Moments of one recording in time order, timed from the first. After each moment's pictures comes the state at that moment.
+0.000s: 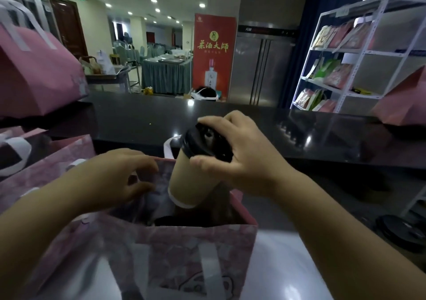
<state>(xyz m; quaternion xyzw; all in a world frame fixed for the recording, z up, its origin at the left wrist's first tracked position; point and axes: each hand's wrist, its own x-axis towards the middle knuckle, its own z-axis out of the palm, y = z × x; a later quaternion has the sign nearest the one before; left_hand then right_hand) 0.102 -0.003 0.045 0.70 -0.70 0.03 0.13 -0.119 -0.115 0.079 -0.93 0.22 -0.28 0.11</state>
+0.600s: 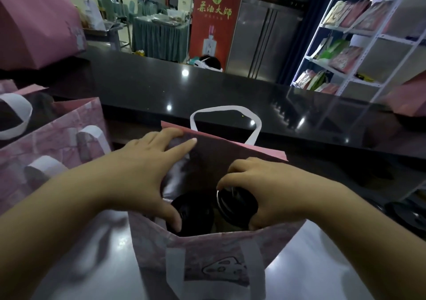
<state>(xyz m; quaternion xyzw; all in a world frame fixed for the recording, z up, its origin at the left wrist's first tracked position) 0.125 0.002 0.010 0.67 -0.74 -0.04 0.05 -0.098 -0.105 0.030 -0.97 0.20 0.11 -0.01</state>
